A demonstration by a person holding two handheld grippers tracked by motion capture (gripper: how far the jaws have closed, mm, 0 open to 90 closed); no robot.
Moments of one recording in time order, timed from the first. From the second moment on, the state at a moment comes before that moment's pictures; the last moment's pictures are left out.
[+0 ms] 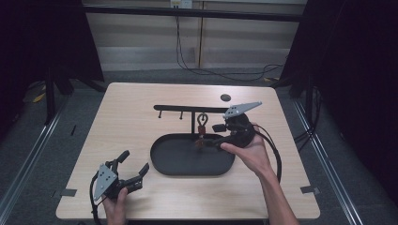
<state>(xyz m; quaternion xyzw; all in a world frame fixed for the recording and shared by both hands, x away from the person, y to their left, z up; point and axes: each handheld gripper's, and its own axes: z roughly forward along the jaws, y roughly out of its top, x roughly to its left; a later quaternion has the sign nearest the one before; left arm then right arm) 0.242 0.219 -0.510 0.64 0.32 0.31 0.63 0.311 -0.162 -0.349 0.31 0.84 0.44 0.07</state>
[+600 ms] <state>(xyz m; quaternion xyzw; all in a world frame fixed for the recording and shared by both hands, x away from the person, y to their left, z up) 0.242 0.219 -0.510 0.64 0.32 0.31 0.63 0.273 -0.182 -0.415 0.35 0.77 0.52 0.13</state>
